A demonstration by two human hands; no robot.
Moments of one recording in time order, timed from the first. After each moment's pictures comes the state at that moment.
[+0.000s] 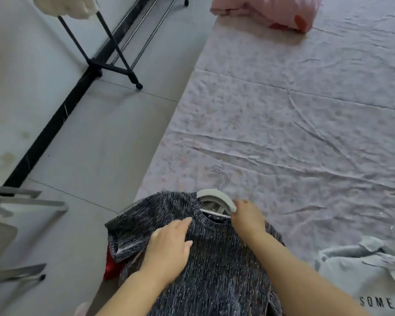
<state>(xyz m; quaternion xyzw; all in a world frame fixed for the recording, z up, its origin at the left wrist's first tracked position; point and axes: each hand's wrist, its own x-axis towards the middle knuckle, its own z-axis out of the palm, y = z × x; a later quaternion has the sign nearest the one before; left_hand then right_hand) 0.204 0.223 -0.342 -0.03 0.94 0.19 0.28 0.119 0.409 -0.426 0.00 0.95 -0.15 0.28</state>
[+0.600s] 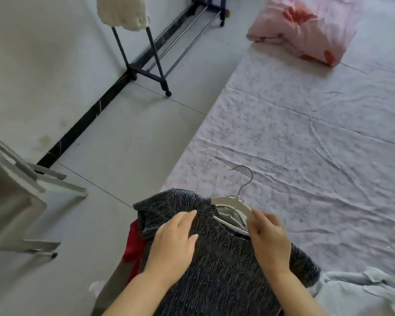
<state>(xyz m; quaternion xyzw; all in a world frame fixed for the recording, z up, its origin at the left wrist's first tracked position) 0.231 0.205 -0.289 -0.11 0.94 0.28 0.16 0.168 0.405 -0.342 -0.04 0.95 -0.29 0.04</state>
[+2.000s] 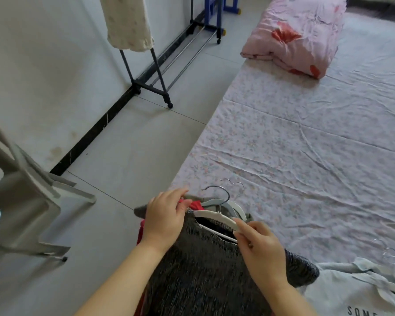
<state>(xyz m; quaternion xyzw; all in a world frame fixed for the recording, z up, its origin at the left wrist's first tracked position) 0.223 0.181 -0.244 -0.13 0.94 0.31 -0.06 0.222 0.398 -0.275 -0.14 0.94 -0.32 -0.03</state>
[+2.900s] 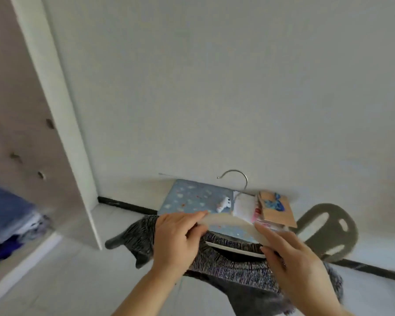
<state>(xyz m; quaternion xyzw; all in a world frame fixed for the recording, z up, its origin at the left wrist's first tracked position) 0.909 -0.032 -0.015 -0.49 0.70 0.01 -0.52 0.680 0.008 0.007 -0.76 0.54 -0.35 -0.07</state>
